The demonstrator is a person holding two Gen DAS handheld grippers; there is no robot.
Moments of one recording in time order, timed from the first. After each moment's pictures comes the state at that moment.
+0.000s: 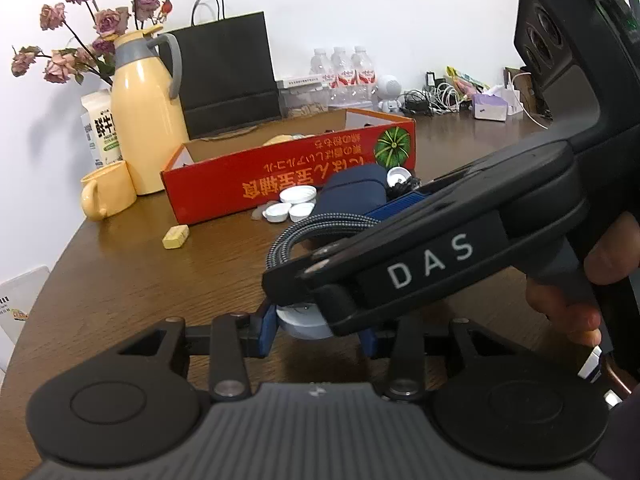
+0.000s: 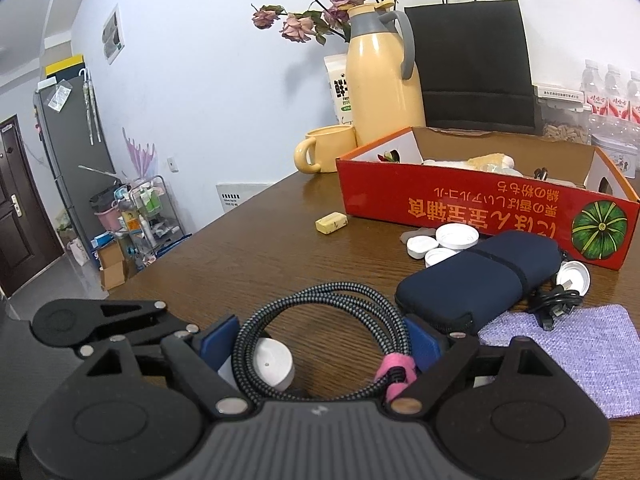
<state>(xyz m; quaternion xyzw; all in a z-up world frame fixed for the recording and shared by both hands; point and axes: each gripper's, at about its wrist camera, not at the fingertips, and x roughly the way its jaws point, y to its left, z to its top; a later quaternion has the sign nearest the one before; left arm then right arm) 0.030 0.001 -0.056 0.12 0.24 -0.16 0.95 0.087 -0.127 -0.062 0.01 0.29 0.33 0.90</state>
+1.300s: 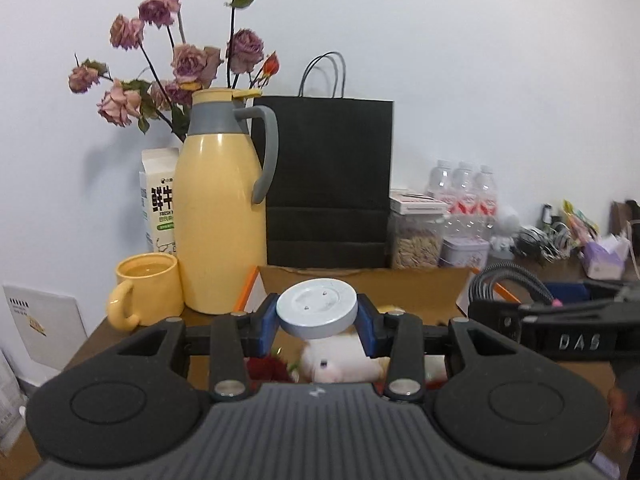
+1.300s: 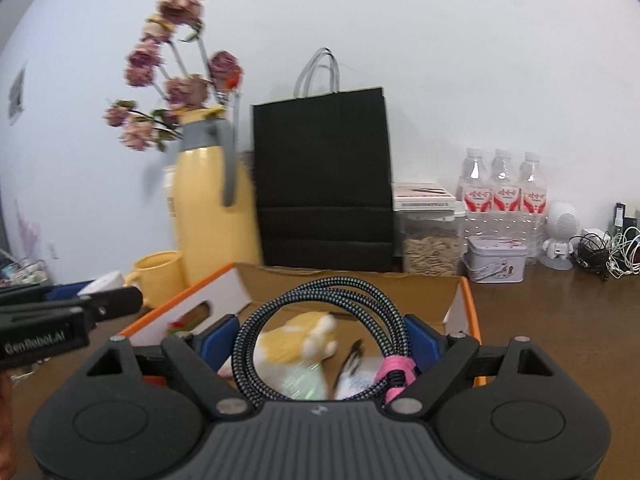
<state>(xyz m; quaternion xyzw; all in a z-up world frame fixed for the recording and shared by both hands) 0.224 0.002 0.029 0.00 0.14 -0.04 0.99 0.250 -0.194 -0.007 0.02 0.18 0.16 0.97</state>
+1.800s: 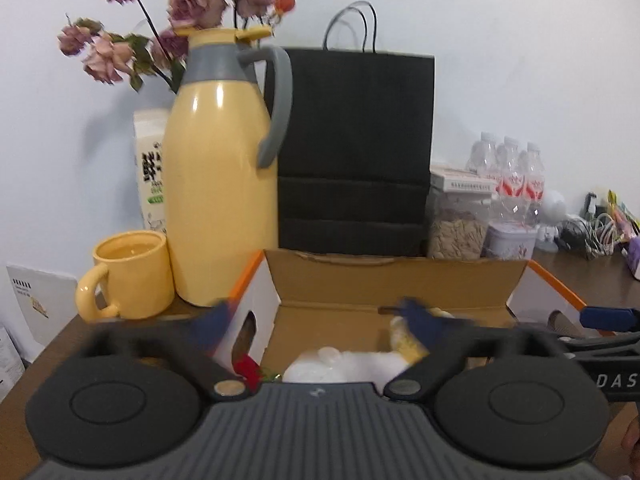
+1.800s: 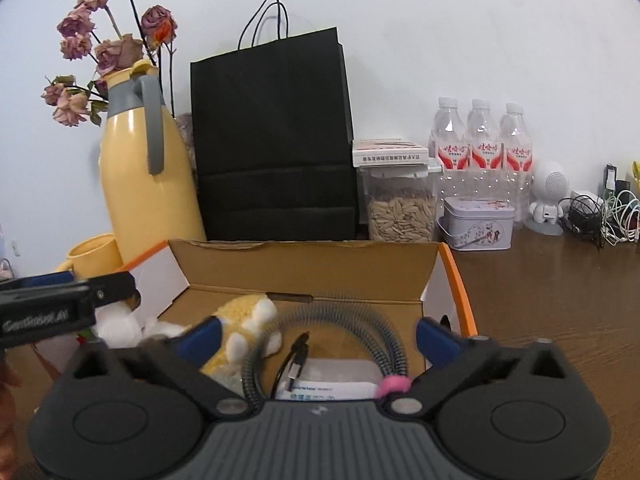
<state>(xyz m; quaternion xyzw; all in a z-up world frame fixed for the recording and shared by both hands) 0.296 -0.004 -0.003 -0.01 0.16 0.00 0.99 0.315 -0.198 -0.048 0.03 0.22 0.11 0.97</state>
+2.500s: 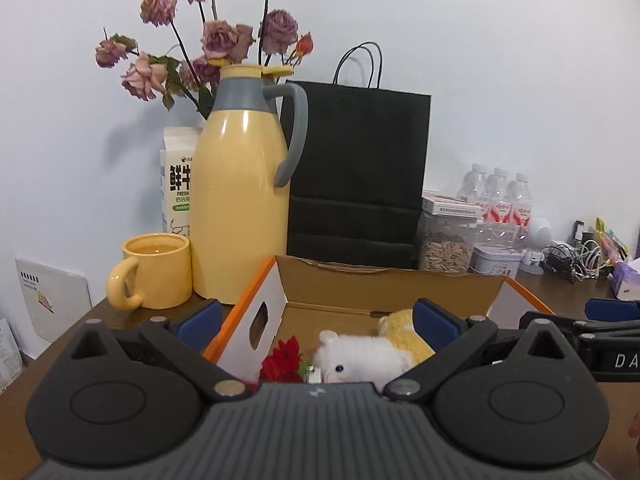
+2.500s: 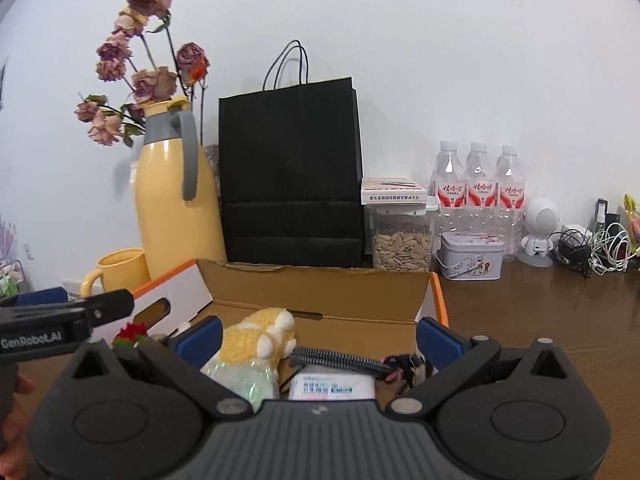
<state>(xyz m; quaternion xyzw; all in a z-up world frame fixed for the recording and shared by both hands) 0.233 -0.002 0.008 -0.03 0.14 0.00 0.99 0.256 -0.210 -0.025 0.01 0.17 0.13 0.98</state>
